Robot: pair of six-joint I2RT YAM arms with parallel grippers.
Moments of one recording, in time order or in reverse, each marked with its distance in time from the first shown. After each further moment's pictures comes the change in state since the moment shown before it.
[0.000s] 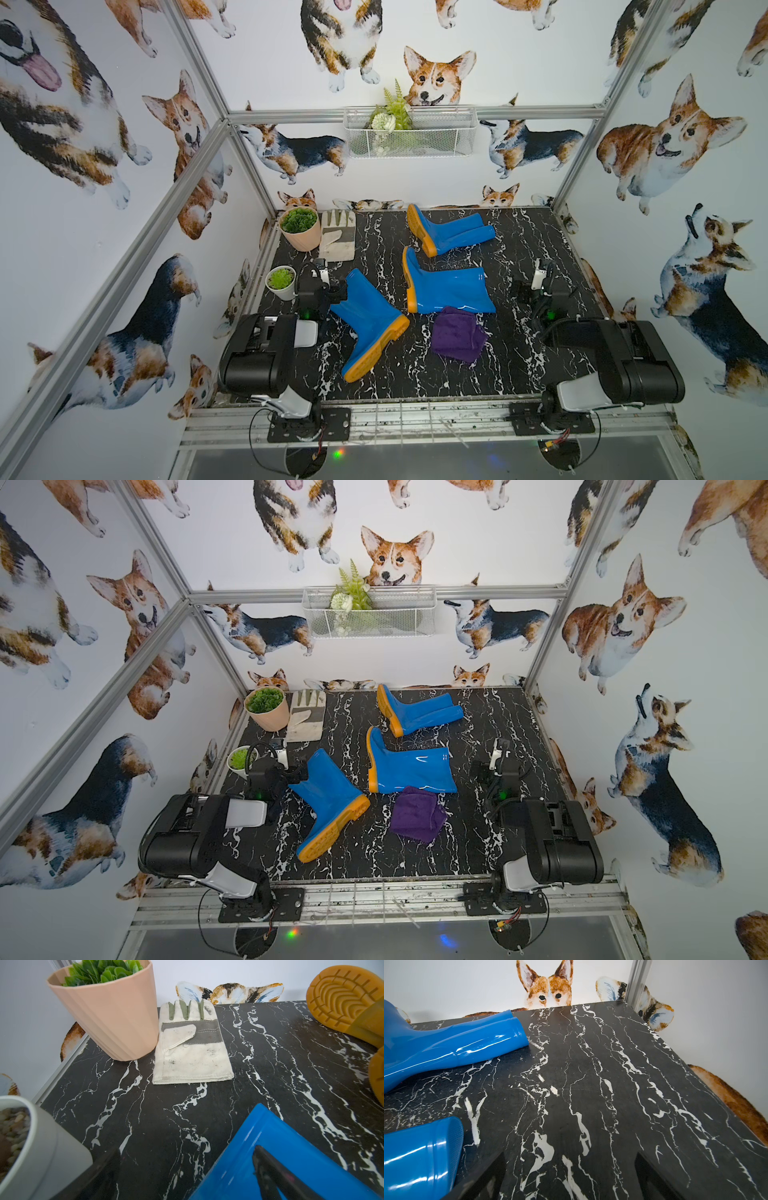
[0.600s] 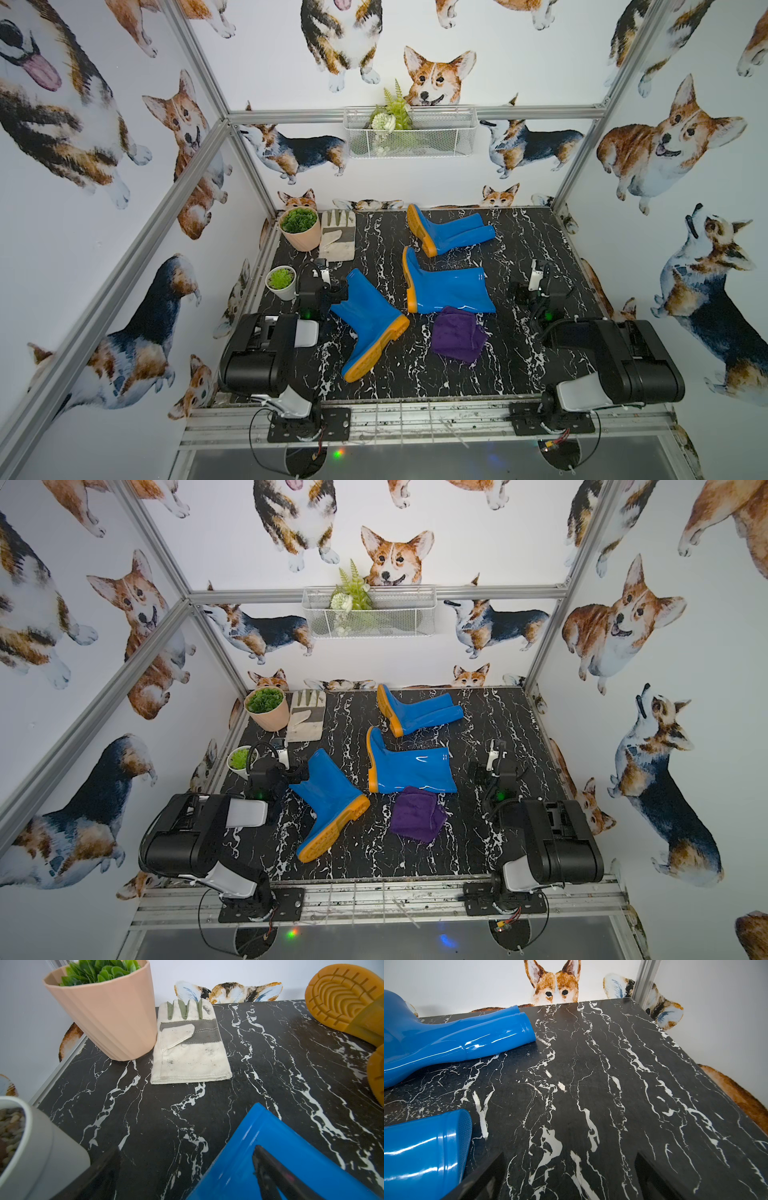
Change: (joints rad) left arm -0.006 0.032 -0.005 0.035 -0.041 -0.013; right arm 0.021 0.031 0.024 -0.012 0.010 -0.005
